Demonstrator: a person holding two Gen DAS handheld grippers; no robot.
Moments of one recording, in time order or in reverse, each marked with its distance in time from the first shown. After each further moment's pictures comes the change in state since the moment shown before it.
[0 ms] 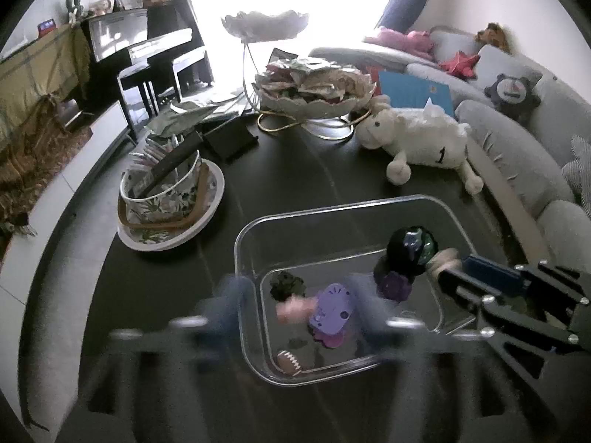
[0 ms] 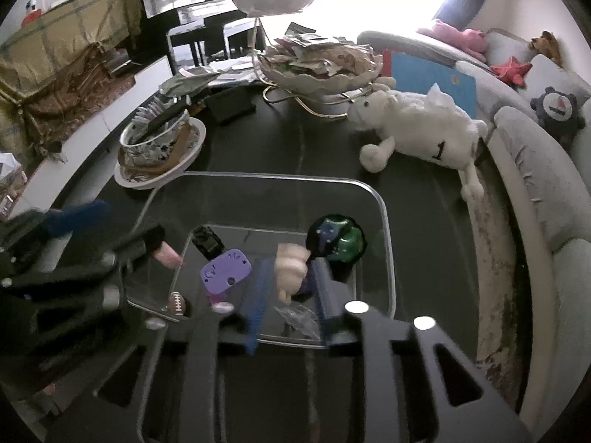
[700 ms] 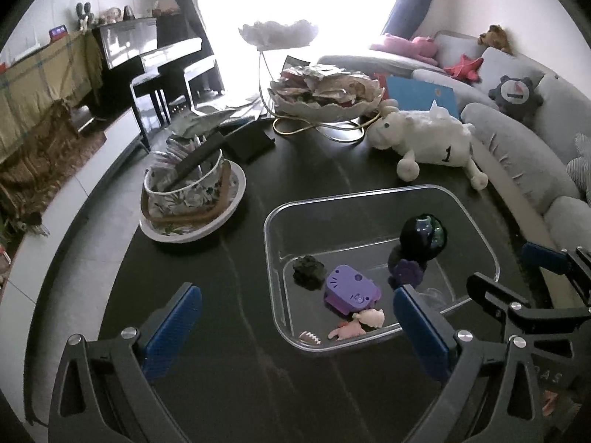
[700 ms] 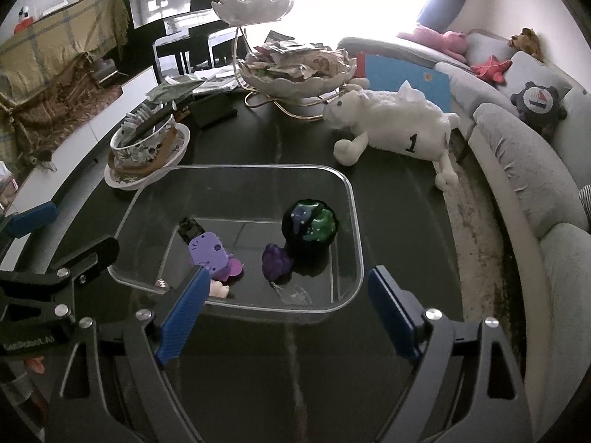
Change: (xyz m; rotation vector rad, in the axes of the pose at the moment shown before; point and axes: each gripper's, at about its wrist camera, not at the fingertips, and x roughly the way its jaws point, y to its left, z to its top) left arm -0.021 0.011 -0.025 0.013 -0.021 0.035; right arm -0.023 -0.010 -0.026 0.034 -0.044 -0.024
